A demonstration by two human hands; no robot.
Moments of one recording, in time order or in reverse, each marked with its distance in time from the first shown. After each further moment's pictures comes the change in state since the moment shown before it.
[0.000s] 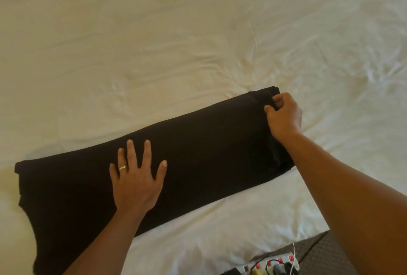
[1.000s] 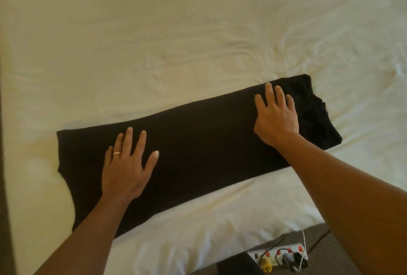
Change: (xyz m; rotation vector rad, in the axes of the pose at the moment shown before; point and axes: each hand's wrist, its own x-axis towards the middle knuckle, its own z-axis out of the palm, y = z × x) left_hand -0.009 -0.113 -0.011 -0.054 -0.004 0.086; right_hand -0.080 -0.023 0.066 -1.097 -0.210 -0.550
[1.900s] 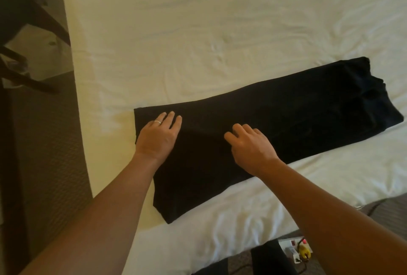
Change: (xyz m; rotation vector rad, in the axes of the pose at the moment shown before) left_hand 0.025 -0.139 -0.008 0.262 0.146 0.412; right_hand -0.100 -0.236 0.012 0.122 0.104 -0.459
